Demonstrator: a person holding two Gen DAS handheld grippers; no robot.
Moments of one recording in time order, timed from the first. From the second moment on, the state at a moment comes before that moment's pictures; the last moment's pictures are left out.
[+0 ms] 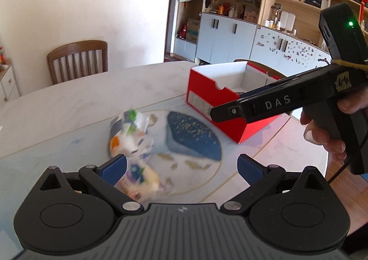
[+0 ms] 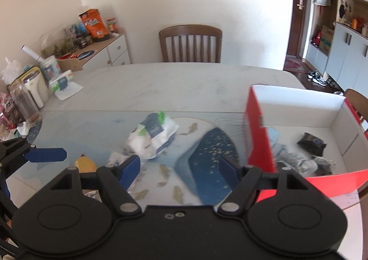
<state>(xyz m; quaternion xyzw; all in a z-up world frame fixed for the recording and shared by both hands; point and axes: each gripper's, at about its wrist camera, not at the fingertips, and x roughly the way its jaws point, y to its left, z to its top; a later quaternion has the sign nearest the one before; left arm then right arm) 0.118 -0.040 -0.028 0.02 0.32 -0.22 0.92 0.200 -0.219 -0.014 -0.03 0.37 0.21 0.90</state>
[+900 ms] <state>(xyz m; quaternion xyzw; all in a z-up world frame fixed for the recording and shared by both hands) 0.096 0.003 -0.098 0.05 0.37 -0.20 0.91 0.213 -0.121 -0.070 -0.05 0.41 0.22 0.88</state>
